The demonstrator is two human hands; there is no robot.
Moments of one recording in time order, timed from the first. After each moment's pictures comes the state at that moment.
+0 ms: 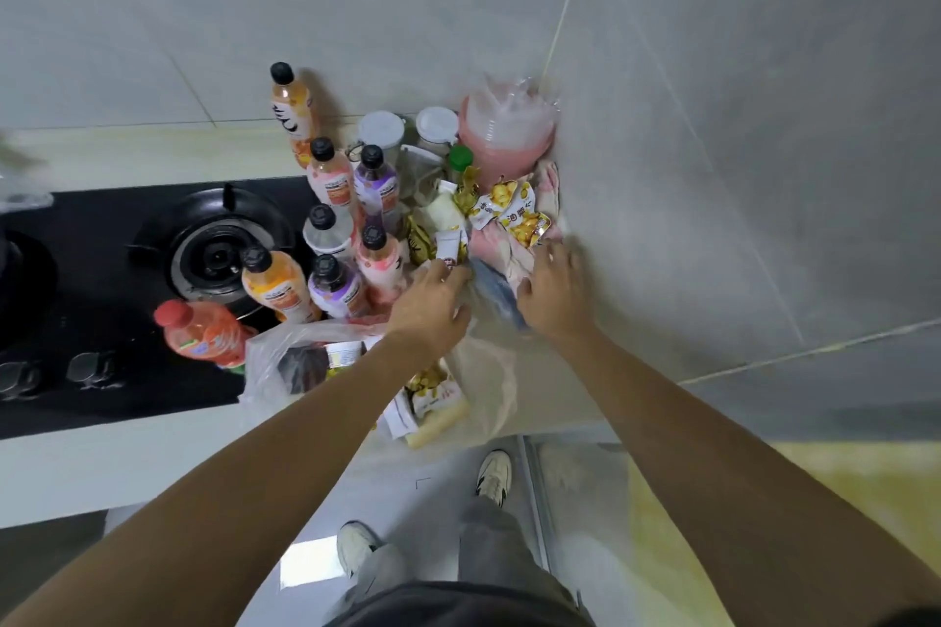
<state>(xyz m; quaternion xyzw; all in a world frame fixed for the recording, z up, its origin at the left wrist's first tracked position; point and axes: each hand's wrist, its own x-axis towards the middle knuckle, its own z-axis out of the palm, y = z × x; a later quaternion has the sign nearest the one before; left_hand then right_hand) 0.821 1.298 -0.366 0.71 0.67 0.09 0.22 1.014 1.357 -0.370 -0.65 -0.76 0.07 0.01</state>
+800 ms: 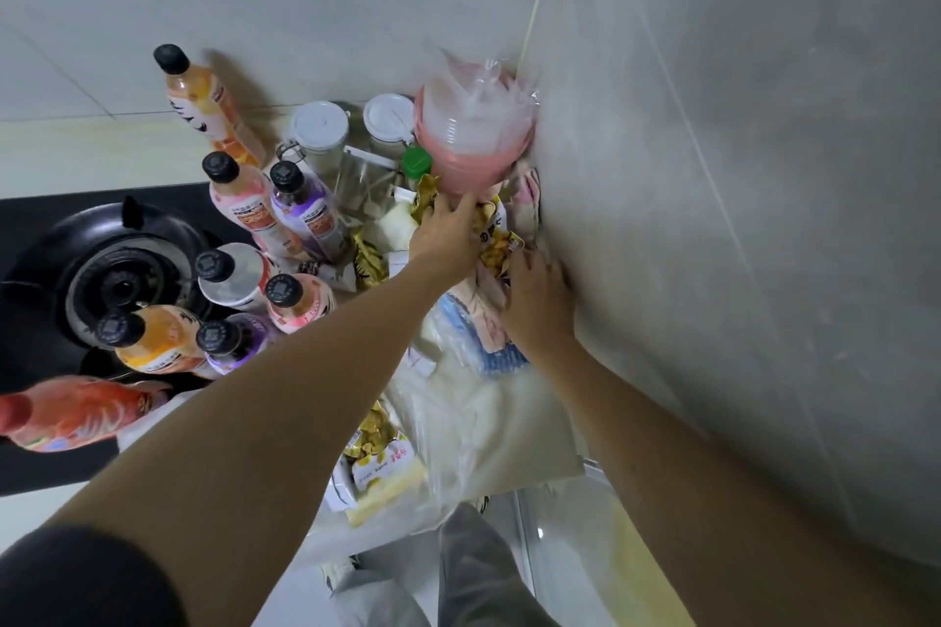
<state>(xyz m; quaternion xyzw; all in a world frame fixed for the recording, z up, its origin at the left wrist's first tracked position) 0.886 1.496 -0.417 0.64 0.72 0.10 0.25 1.040 1.443 -0.434 -0.64 -0.76 0.09 0.02</state>
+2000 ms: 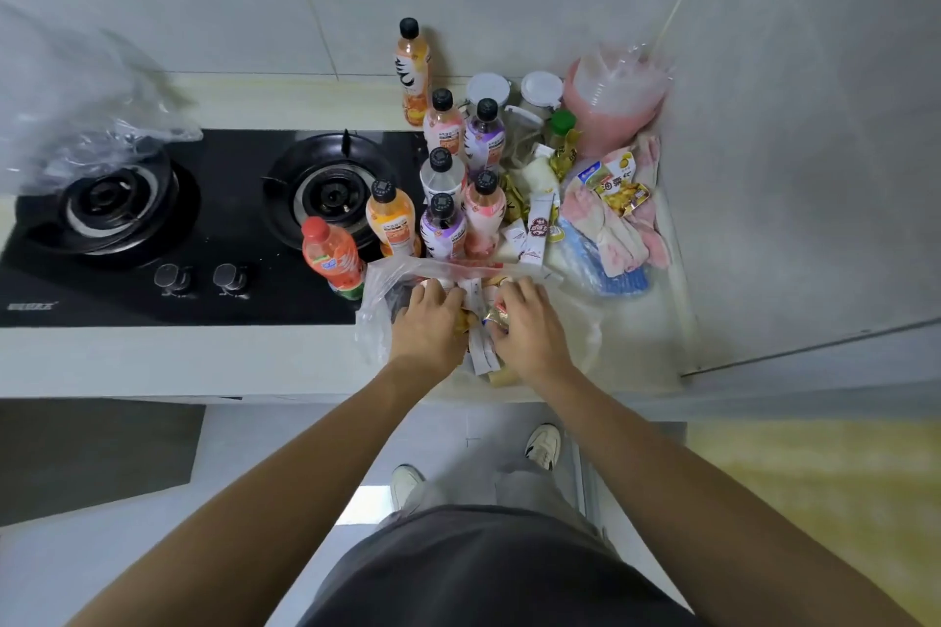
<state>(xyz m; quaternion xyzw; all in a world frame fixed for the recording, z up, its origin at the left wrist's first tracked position) 0.748 1.170 -0.387 0.62 0.76 0.03 0.18 0.907 1.224 -0.405 -0.51 -0.83 0.21 0.10</state>
